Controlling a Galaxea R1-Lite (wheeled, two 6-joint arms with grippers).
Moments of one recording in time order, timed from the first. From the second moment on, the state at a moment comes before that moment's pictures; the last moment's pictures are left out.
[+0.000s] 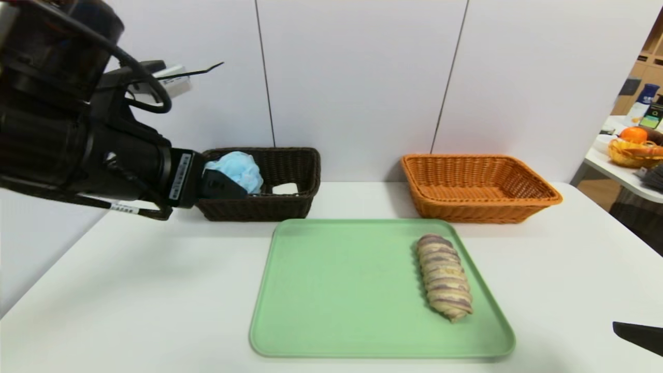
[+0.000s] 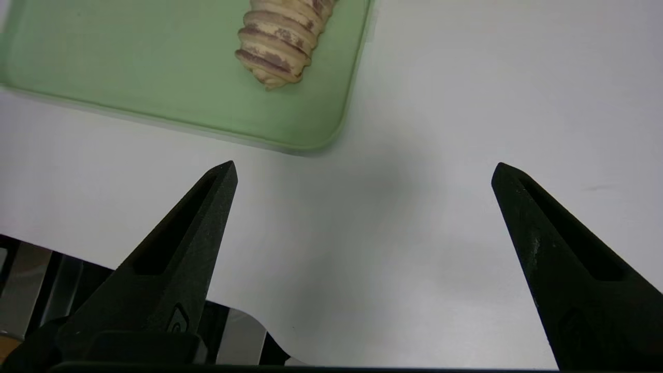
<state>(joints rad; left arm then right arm) -0.51 1.46 -1.45 0.65 0.03 -0.14 0.10 0.92 -0.84 0.61 0.19 0.01</state>
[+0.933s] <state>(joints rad) -0.51 1.24 -1.12 0.53 -0.26 -0.05 0.24 1.36 -1.15 0.69 0.18 0.12</state>
